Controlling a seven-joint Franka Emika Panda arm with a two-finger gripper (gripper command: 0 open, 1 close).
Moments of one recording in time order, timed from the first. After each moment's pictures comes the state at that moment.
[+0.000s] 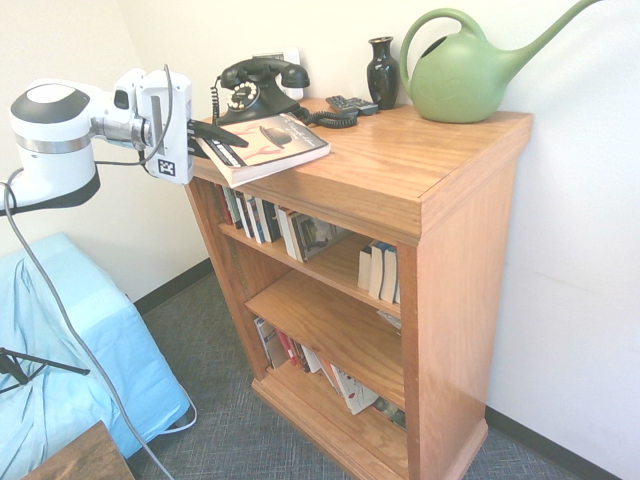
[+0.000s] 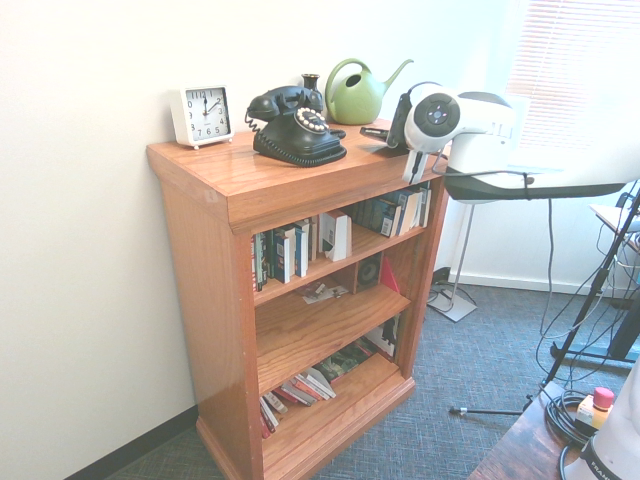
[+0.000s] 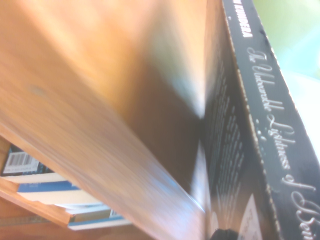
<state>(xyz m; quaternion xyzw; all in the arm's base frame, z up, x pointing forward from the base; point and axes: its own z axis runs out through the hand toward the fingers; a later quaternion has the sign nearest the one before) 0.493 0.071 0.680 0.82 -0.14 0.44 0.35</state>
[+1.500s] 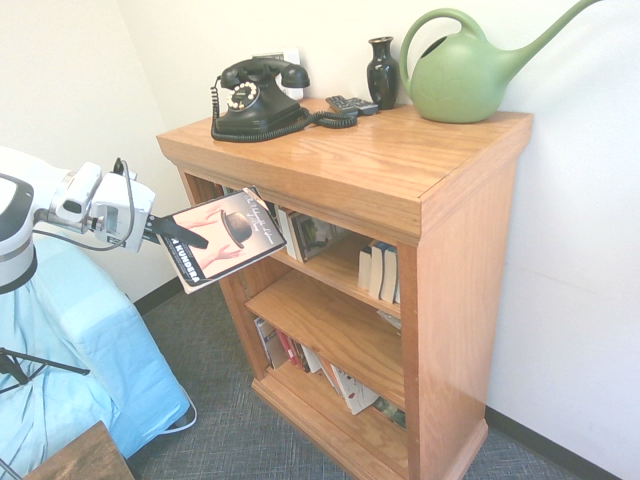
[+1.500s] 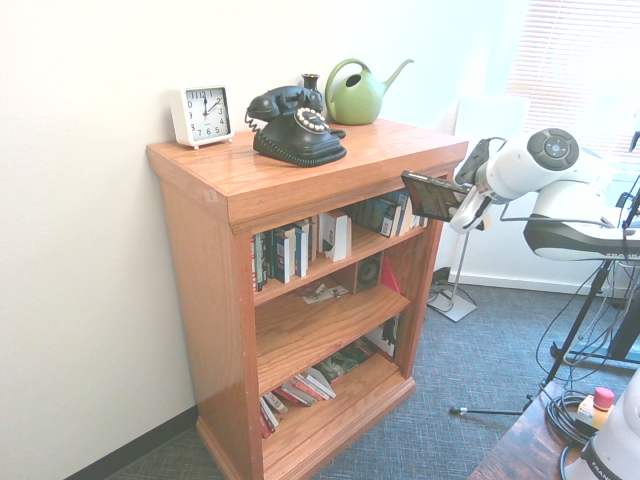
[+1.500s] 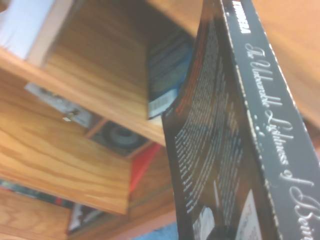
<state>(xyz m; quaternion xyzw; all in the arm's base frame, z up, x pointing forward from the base) 0.383 0.041 0.569 0.87 -0.22 0.42 0.17</state>
